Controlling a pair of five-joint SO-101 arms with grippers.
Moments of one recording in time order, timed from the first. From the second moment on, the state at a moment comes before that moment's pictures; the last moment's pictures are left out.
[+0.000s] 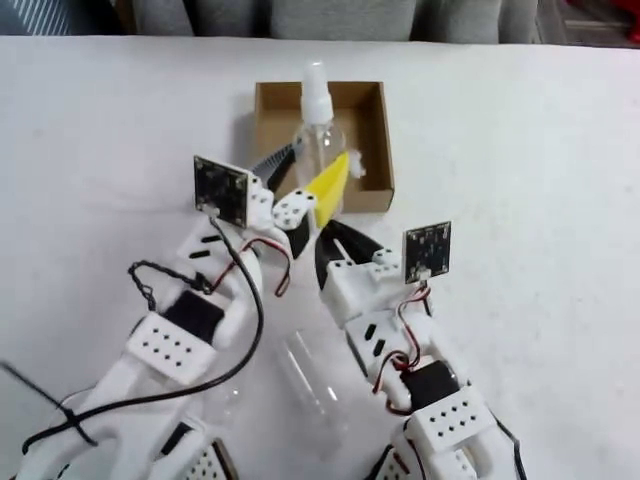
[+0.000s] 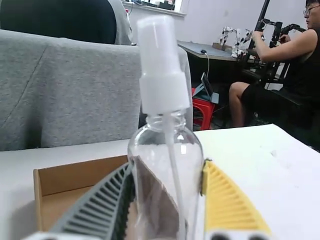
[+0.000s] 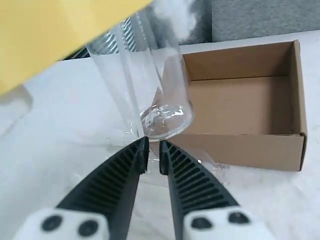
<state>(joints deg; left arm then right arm) 23.2 -44.0 62.4 -3.5 12.2 -28.1 -72.6 88.1 5.2 -17.5</state>
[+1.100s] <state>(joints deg) 16.7 -26.6 60.1 -20.4 12.2 -28.0 -72.9 90.0 5.0 -9.9</state>
